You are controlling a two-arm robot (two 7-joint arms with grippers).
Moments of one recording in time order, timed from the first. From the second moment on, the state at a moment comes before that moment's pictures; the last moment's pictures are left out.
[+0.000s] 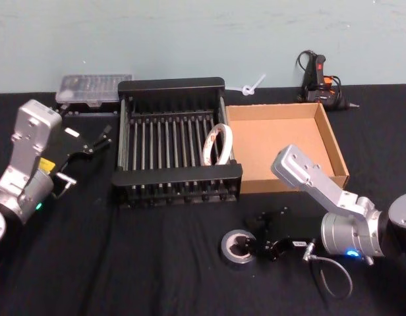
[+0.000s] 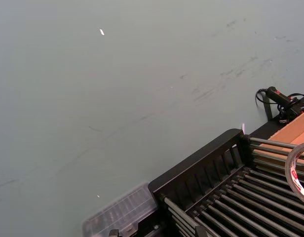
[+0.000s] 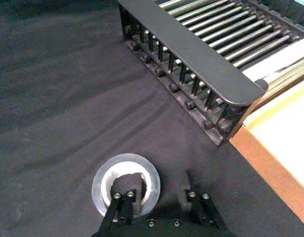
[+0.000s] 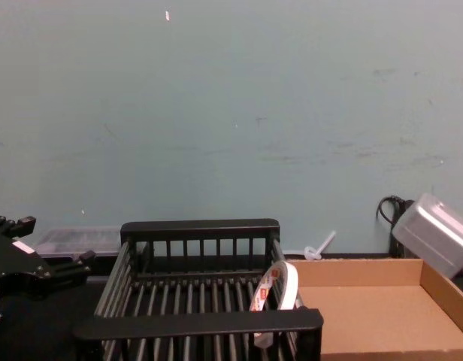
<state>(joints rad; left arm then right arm) -0.20 0.60 0.45 -1.41 -0.25 -0.12 0.03 0.29 0.64 -0.66 -1.60 0.33 0.45 0.59</state>
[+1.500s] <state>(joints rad) -0.20 0.60 0.45 -1.41 -0.25 -0.12 0.03 0.29 0.64 -0.52 -1.64 0.37 0.42 0.49</state>
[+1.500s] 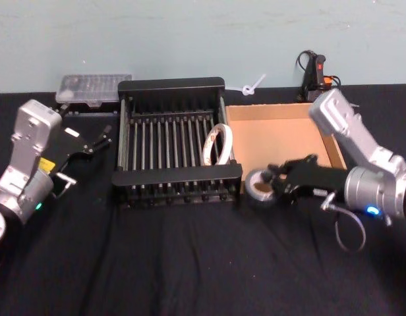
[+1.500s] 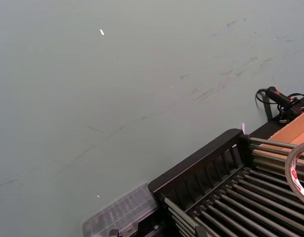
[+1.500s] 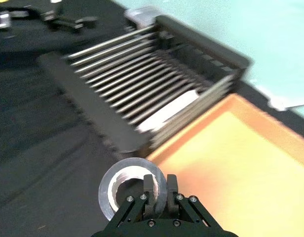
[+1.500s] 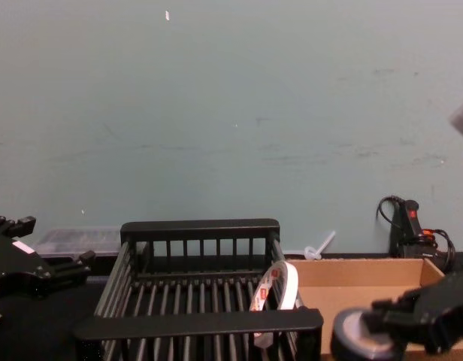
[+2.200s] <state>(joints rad) -0.20 0.60 0.45 -1.41 -0.25 -0.12 0.03 0.39 0.50 -0.43 -1.42 0.31 0.45 0.36</state>
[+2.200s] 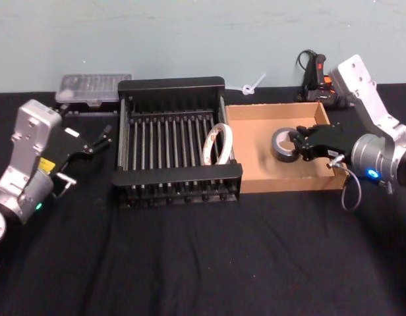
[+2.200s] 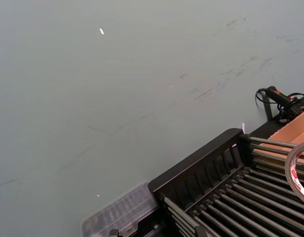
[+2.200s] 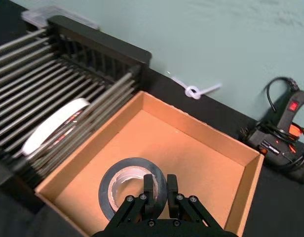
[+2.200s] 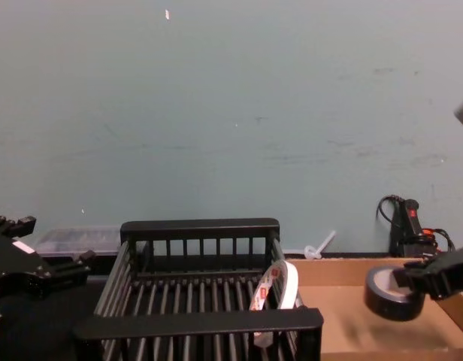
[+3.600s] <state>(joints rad) -0.20 0.60 0.45 -1.41 -0.25 -0.12 0.03 0.41 0.47 -0.42 -1.36 0.28 0.45 0.34</state>
